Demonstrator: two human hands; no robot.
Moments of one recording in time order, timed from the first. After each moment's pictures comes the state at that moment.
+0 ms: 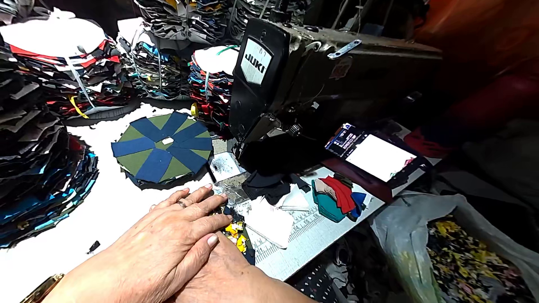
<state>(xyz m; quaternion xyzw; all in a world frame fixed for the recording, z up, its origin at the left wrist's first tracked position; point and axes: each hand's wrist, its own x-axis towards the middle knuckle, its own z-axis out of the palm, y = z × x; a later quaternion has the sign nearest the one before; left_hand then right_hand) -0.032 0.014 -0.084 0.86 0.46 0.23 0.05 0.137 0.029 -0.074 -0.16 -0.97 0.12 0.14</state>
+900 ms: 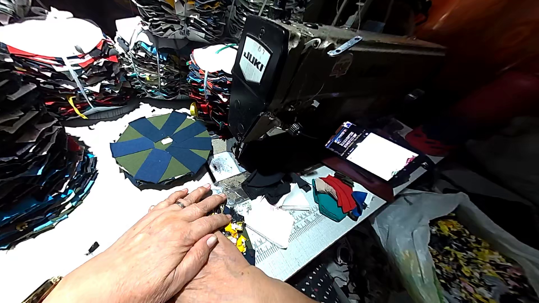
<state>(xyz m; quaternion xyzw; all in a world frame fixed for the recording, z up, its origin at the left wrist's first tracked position) -0.031 0.014 -0.085 0.85 0.47 0.23 0.05 0.137 0.030 -0.074 -0.17 -0.96 0.16 0.15</state>
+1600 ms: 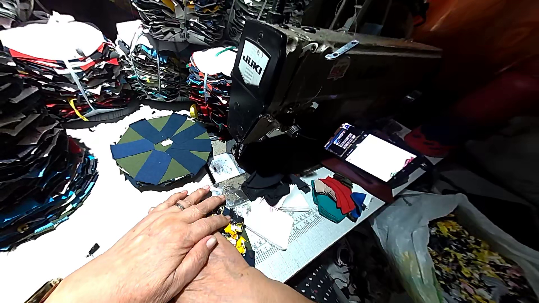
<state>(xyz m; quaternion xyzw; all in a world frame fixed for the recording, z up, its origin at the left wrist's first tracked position) -0.034 0.013 -0.087 0.85 0.47 0.23 0.04 0.136 0.029 -0.074 -0.17 -0.96 0.15 0.15</state>
